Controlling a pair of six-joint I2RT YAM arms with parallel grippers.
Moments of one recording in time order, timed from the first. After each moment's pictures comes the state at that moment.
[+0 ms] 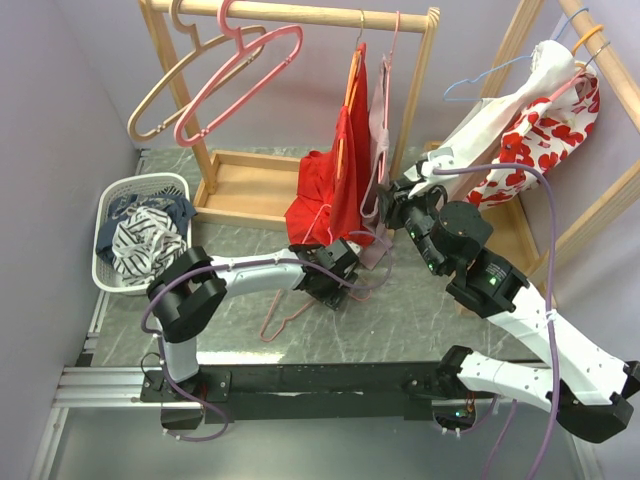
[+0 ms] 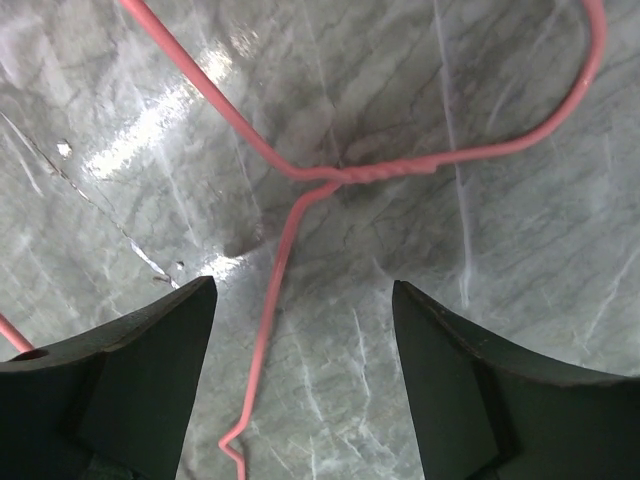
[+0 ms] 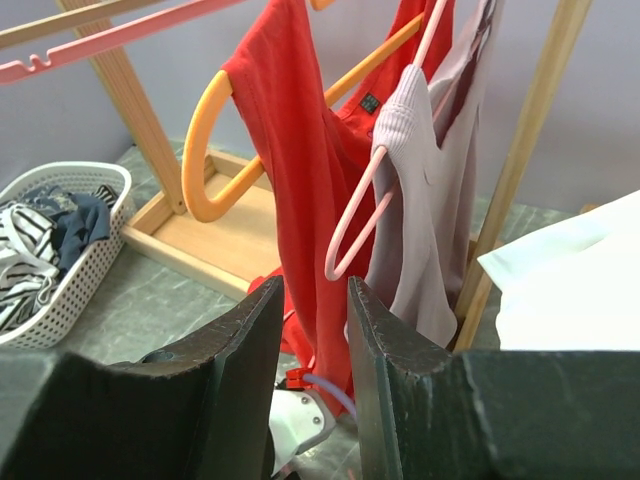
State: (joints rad) left arm -1.01 1.83 1.23 -0.55 -0.17 -0.36; right arm 0.84 0.93 1.17 -0.23 0.49 0.08
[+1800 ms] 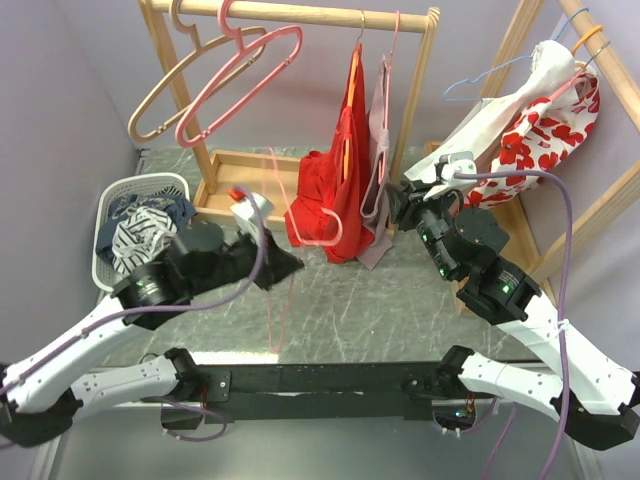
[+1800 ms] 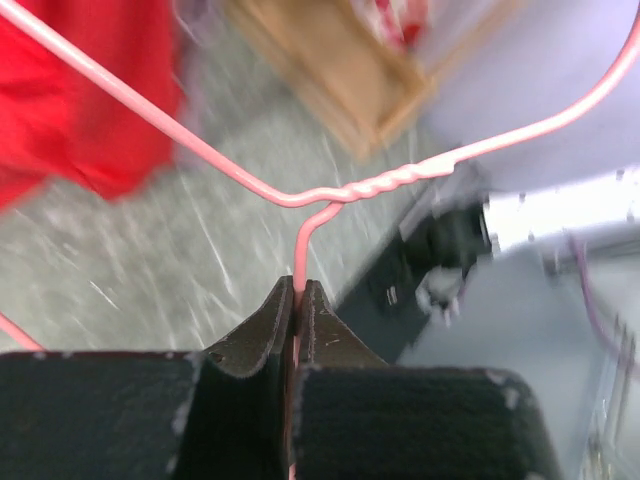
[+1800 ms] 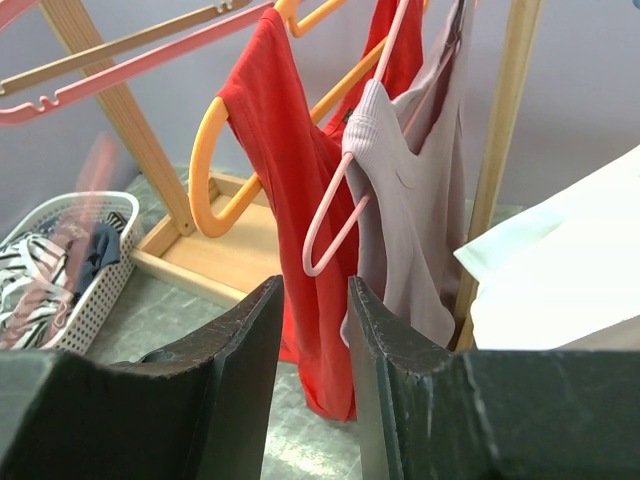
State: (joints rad) left arm -0.97 0.90 1.10 -0.50 0.08 -0.49; right arm 0.83 0.87 1.16 -0.23 0.51 0.12
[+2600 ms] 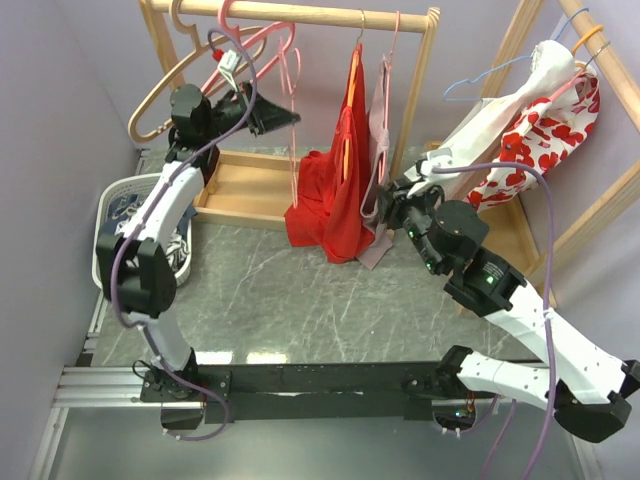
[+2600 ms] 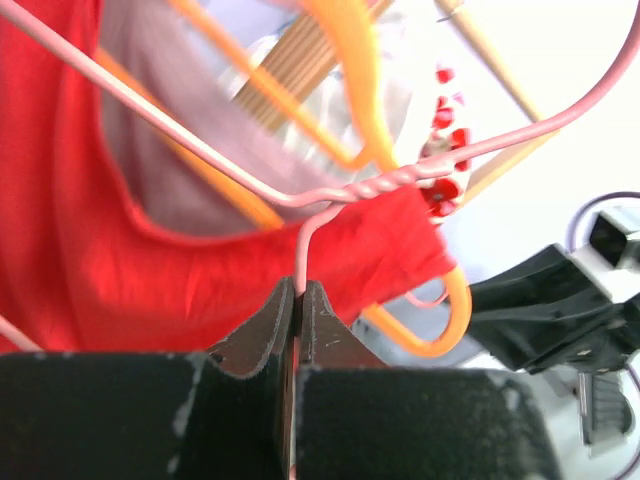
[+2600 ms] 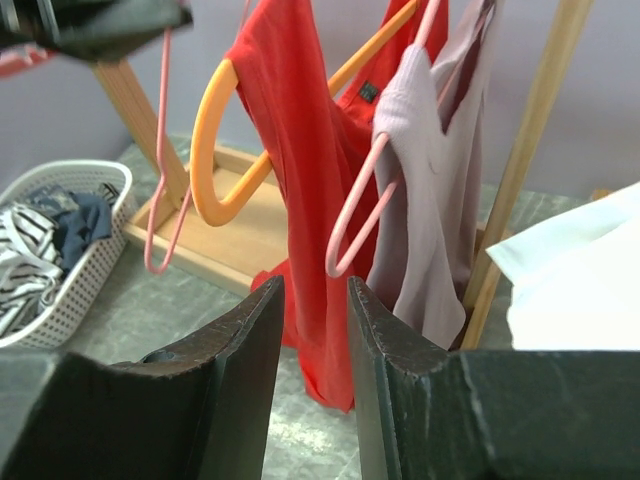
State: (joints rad) left arm -0.21 1.77 1.67 0.40 0.99 -0.98; right arm 0.83 0.93 1.16 -0.23 0.49 0.12
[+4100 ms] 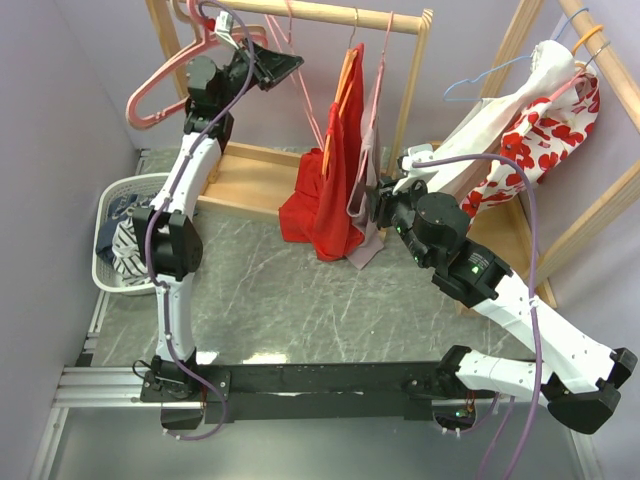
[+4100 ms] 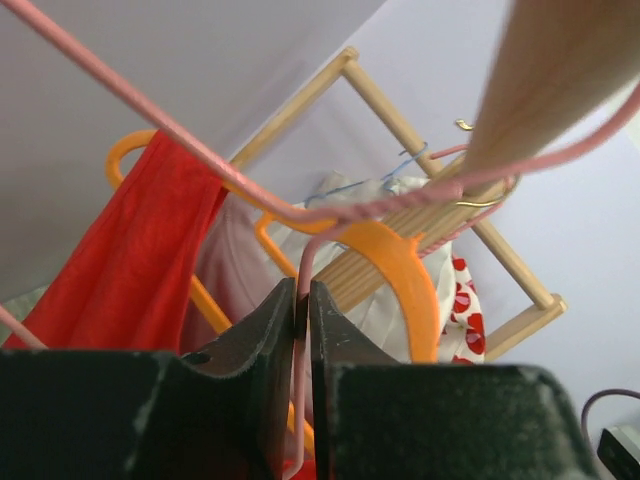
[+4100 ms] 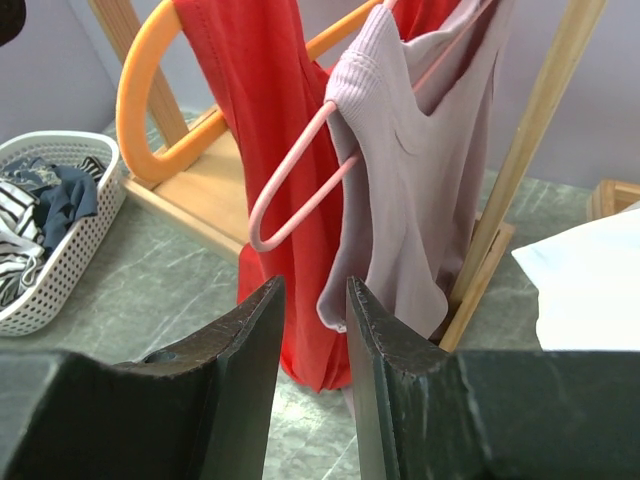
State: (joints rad) left arm -0.21 2.19 2.28 0.42 0.72 -1.20; right arm 0.82 1.00 1.18 -0.25 0.47 0.11
